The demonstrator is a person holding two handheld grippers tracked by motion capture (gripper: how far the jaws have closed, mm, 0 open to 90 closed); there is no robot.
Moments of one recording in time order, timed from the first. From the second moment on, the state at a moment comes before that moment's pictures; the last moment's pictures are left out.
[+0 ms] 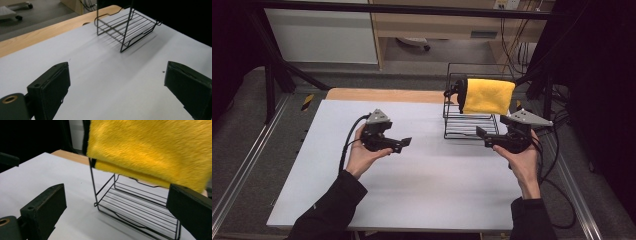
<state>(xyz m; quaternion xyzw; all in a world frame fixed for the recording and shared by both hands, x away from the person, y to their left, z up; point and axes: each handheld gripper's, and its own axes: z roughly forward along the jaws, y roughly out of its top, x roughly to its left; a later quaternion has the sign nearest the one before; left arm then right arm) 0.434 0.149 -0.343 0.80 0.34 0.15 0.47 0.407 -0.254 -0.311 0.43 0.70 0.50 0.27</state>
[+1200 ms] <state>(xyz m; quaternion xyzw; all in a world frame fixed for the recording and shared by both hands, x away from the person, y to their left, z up) 0.363 0.267 -0.436 0.81 0.38 0.17 0.42 0.365 -0.255 -0.426 0.40 0.77 0.47 0.14</state>
